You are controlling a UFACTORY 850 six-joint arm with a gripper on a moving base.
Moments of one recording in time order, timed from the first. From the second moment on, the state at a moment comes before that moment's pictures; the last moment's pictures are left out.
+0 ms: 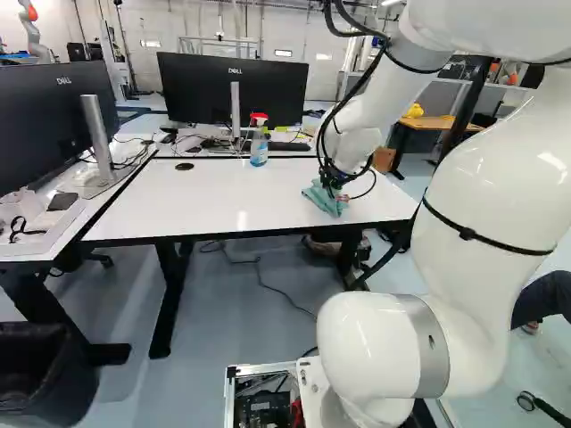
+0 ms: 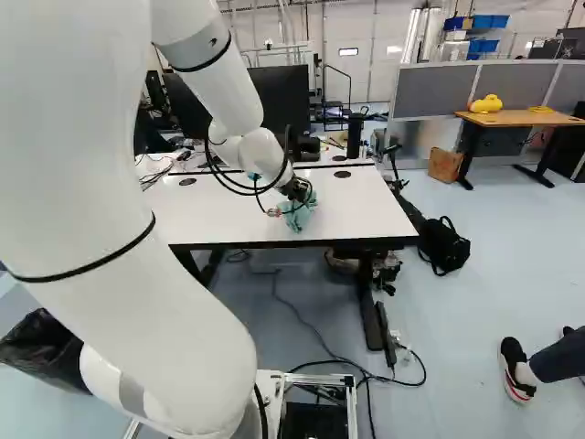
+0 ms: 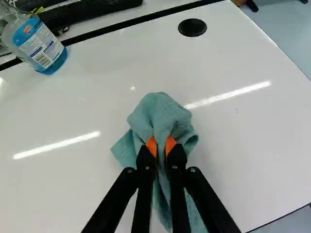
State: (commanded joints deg) arm -9.1 -2.8 -39.5 8.2 5.3 0.0
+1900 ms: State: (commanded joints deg) arm -18.0 -13.9 -51.7 10.8 5.3 0.0
